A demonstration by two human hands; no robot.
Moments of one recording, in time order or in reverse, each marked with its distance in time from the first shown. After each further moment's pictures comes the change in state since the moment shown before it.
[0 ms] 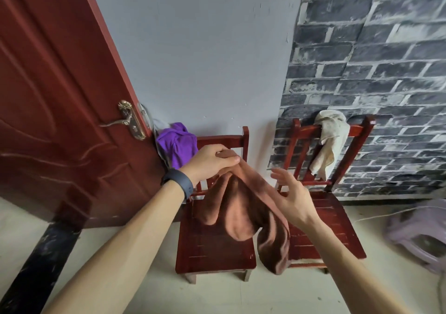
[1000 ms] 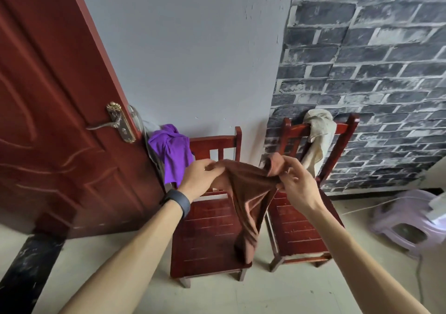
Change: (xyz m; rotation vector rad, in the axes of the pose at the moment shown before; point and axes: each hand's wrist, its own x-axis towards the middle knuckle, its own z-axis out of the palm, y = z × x) left_hand 0.005 -0.060 0.010 0.048 0.175 0.004; right_hand 0.002 -0.025 -0.018 0.209 0.155 0.109
